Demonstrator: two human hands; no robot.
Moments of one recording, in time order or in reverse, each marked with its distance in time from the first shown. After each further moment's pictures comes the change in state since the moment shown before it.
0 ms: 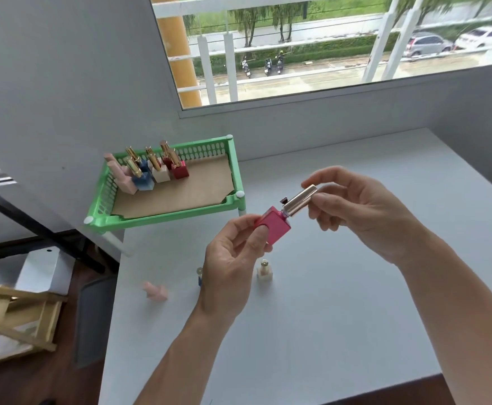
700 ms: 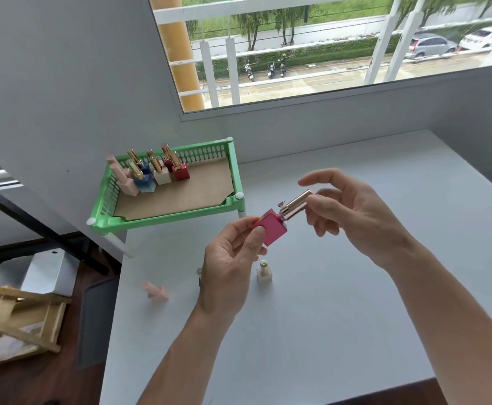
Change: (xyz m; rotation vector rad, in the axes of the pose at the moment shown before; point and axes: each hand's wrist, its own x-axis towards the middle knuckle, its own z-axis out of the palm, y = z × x) left_hand -0.001 0.001 0.004 0.024 0.024 -0.013; right_hand -0.001 0.007 0.006 -0.054 0.063 -0.049
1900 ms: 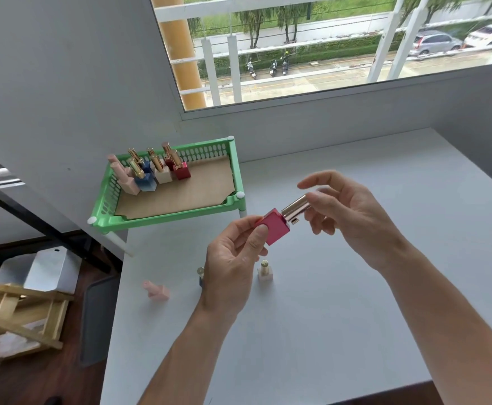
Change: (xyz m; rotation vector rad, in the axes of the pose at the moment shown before) left_hand 0.001 0.003 0.004 0.018 0.012 -0.007; right_hand 0.003 0.006 0.005 0.064 0.034 0.000
